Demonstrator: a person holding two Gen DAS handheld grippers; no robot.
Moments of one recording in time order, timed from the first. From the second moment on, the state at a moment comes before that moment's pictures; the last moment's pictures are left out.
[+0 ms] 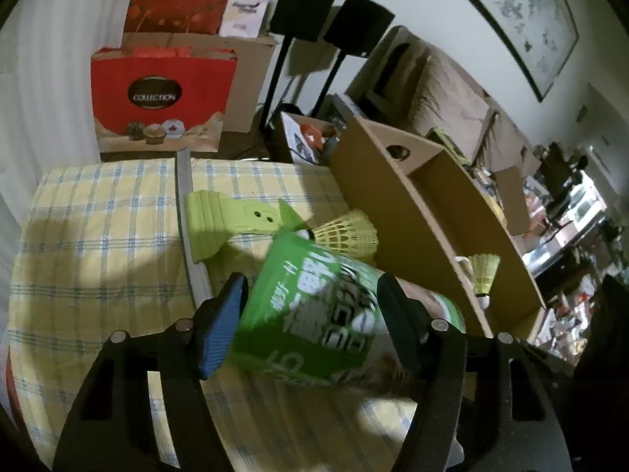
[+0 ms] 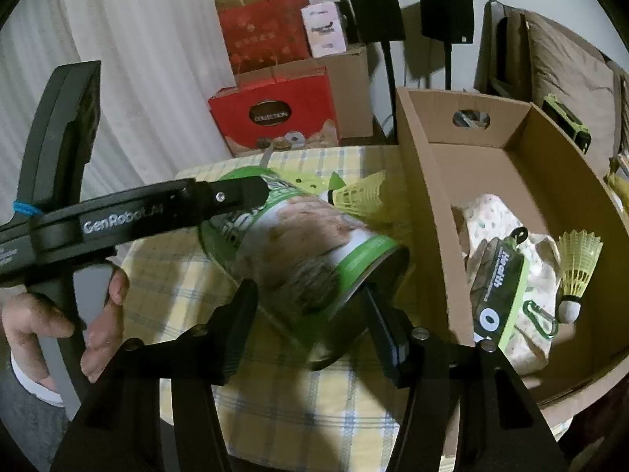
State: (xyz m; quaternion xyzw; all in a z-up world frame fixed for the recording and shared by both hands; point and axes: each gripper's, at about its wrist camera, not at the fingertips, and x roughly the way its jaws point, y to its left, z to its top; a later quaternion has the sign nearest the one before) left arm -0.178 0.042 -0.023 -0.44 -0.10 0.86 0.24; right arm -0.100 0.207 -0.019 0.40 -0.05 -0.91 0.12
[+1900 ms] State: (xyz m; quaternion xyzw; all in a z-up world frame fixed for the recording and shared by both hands) left arm -0.221 0.212 0.070 -0.40 -0.06 0.87 0.28; right arm -0.165 0.367 0.082 0.34 -0.01 -0.94 0.04
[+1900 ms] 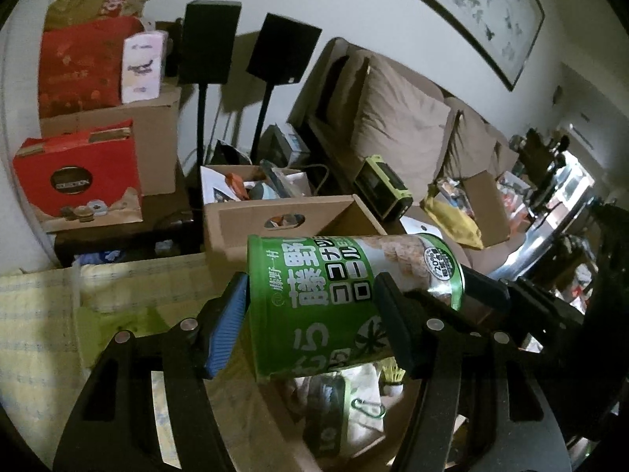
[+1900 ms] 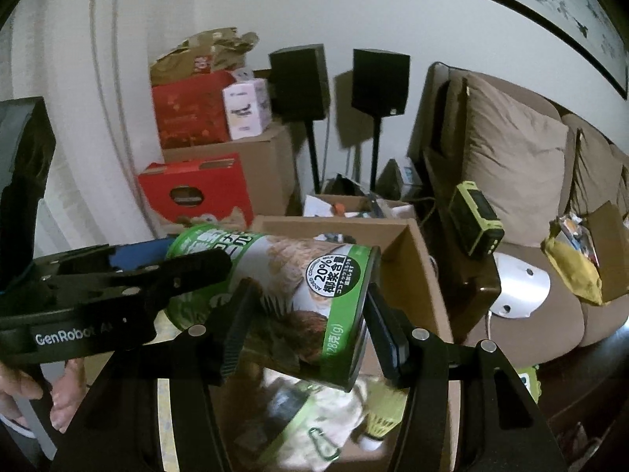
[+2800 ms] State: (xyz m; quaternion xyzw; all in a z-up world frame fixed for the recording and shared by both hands) left arm -0.309 0.248 -0.015 -0.49 -0.11 0.83 0.27; right arm -0.261 0.420 -0.001 0.37 -0.02 -0.93 0.06
